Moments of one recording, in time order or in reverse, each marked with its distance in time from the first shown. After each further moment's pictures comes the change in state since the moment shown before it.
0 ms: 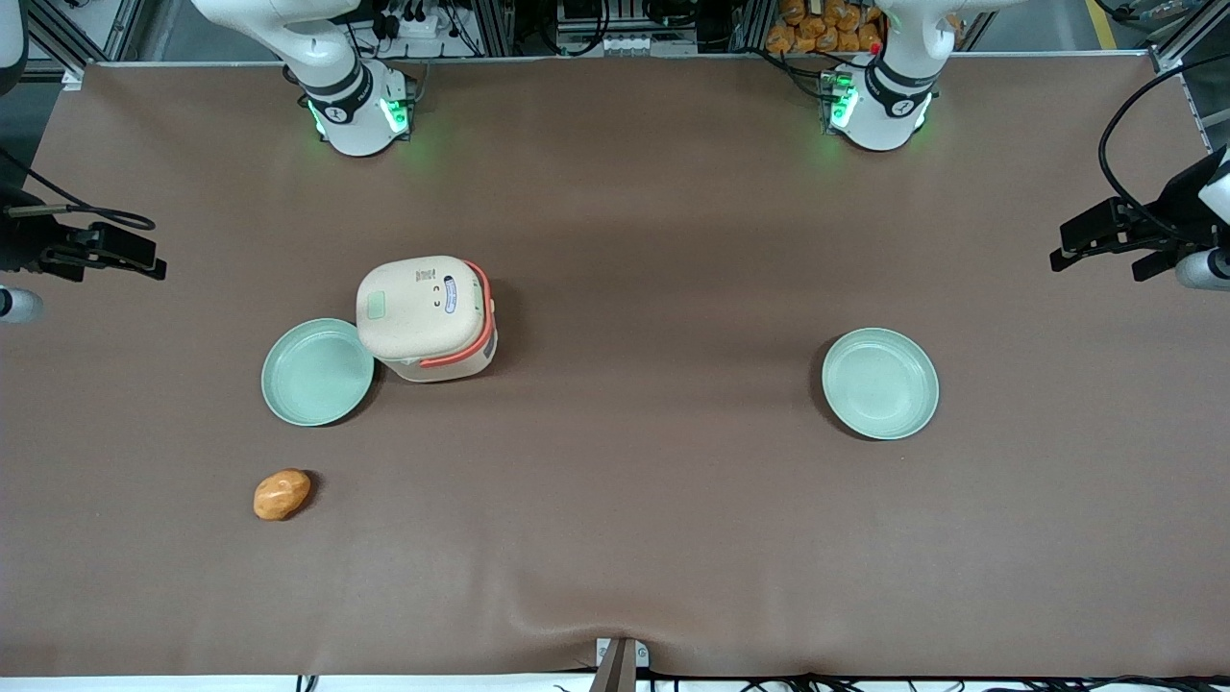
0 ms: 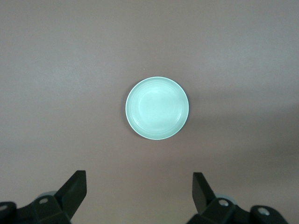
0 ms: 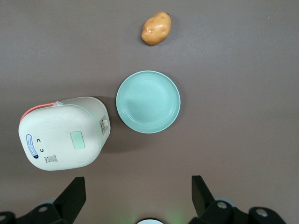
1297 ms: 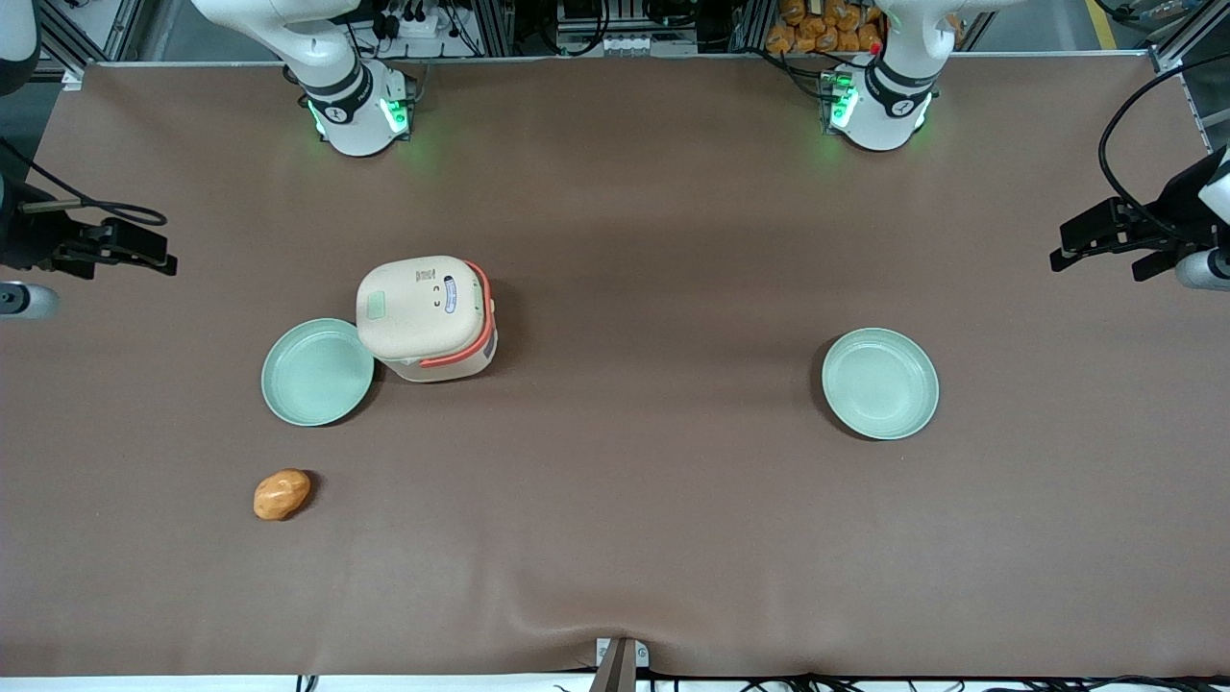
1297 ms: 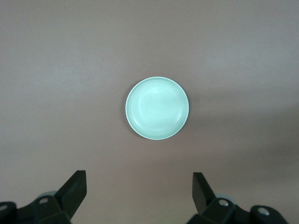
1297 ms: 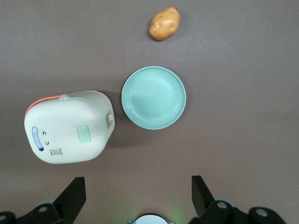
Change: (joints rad) arm 0.000 -0.006 0.035 0.001 -0.001 -0.028 0.000
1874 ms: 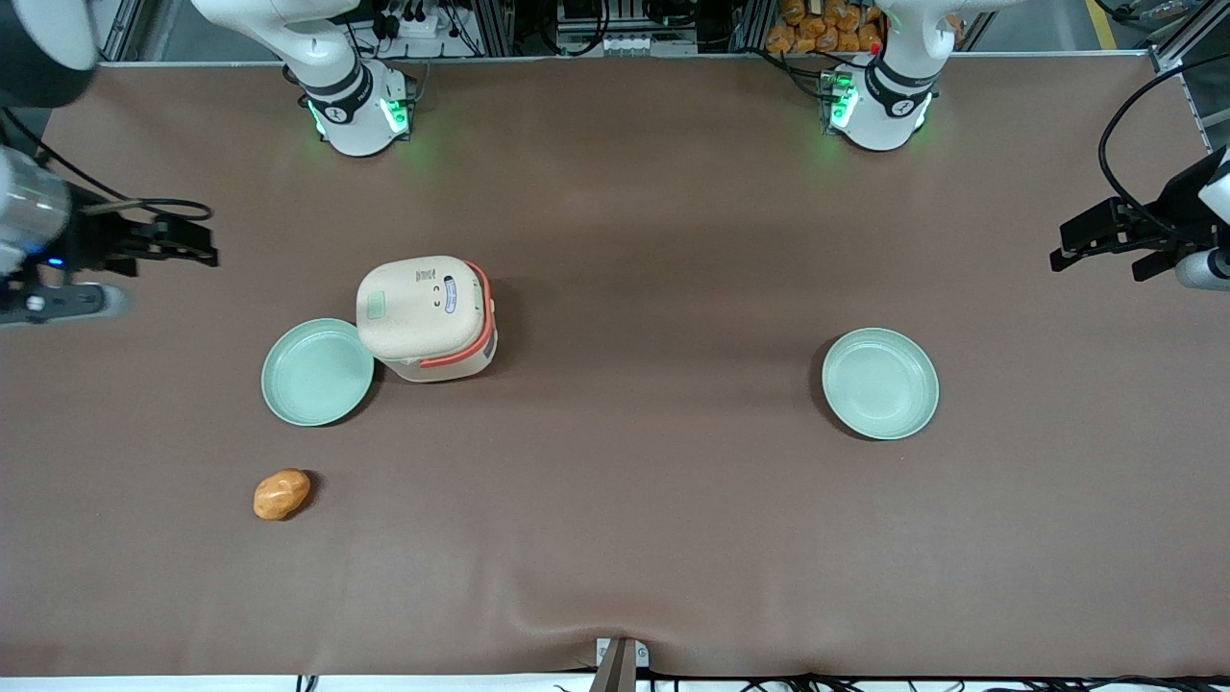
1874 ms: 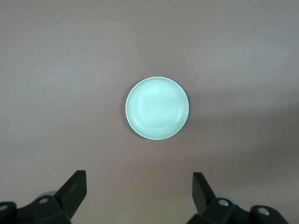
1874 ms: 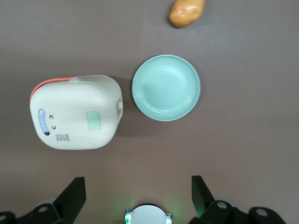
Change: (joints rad) arm 0.061 0.025 0.038 -0.019 -0.007 -0.021 -0.018
